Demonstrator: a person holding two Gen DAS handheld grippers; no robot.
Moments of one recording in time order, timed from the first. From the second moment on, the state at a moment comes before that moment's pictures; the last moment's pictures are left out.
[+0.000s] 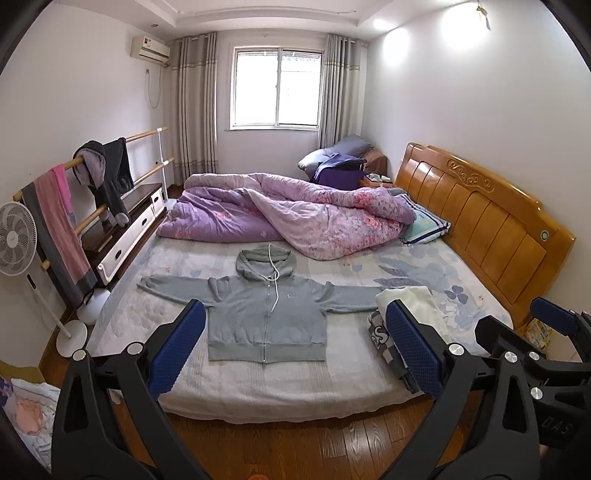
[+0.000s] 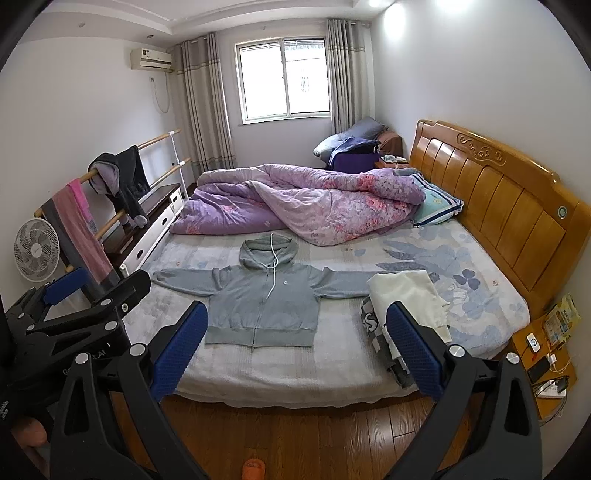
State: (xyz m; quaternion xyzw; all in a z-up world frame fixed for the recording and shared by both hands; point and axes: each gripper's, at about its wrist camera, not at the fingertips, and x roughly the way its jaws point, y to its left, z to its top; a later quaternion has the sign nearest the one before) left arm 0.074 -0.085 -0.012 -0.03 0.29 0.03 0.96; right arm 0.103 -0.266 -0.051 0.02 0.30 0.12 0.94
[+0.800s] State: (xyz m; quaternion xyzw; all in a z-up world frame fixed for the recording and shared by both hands) left arm 0.087 -0.078 -0.012 -0.02 0.28 0.02 0.96; right arm 0.108 -0.264 -0.049 0.02 0.30 0.11 0.95
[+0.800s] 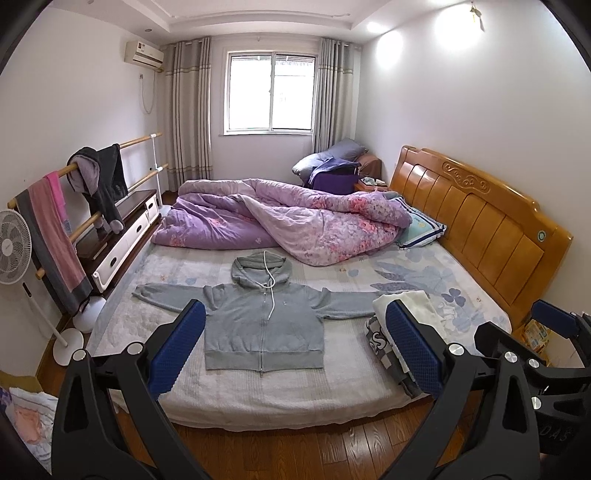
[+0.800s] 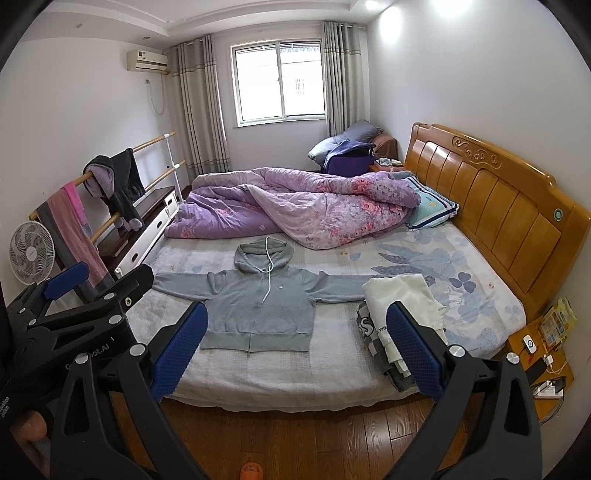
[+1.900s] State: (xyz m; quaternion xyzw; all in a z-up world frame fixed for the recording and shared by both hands) left arm 0.097 -0.077 -0.018 -0.02 0.27 0.01 0.96; right arm 0.111 -0.267 -0.048 0.02 0.31 0.10 0.95
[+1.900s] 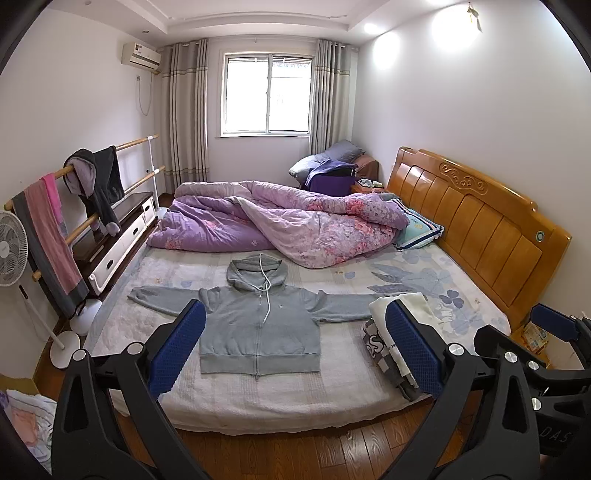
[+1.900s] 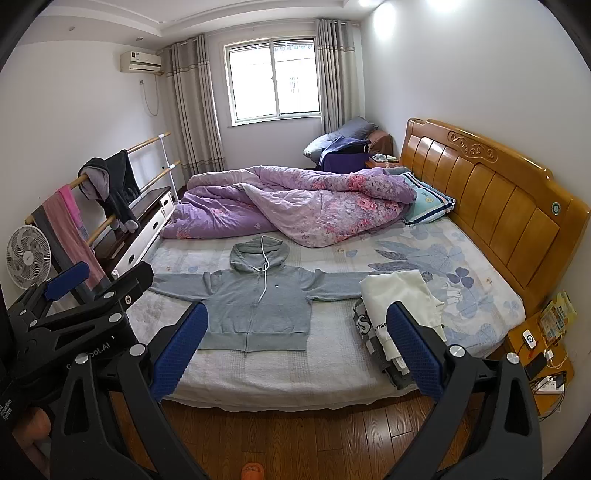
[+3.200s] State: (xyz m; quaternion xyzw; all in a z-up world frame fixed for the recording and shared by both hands) left arm 0.096 -0.075 -0.022 -0.02 0.27 0.02 0.96; right arm 0.114 -0.265 -0.051 0.03 0.31 0.11 0.94
